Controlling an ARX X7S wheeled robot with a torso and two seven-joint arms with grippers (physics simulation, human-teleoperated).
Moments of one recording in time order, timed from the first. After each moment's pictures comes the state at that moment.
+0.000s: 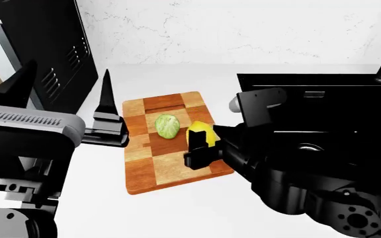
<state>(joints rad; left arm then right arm) -0.90 -1.04 0.95 0.78 -0.86 -0.14 -1.04 1.44 0.73 -1.63 -0.31 1.75 0.04 0.68</state>
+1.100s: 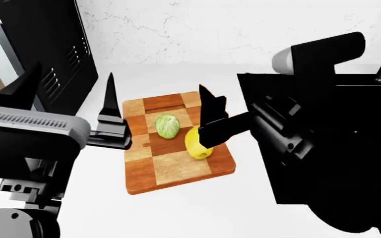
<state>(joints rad) -0.89 -1.03 0.95 0.78 -0.85 -0.15 -1.02 1.63 0.92 -1.51 -0.62 1.68 0.07 0.83</state>
